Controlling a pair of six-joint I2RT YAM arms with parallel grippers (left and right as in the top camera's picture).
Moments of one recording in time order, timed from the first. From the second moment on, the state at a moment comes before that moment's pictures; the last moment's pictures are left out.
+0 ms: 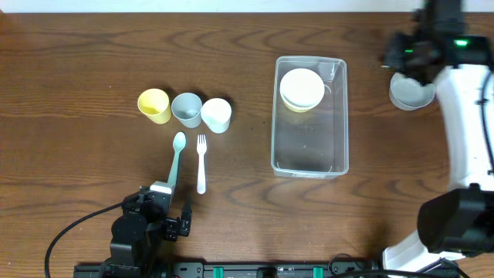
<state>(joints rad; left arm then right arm) -0.15 0.01 0.29 -0.87 0.03 0.09 -0.11 1.79 1.77 -1.01 0.00 0.38</state>
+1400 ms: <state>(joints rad) -0.15 0.01 0.29 -0.87 0.03 0.09 -0.34 2.15 1.71 -0.97 0.01 0.38</state>
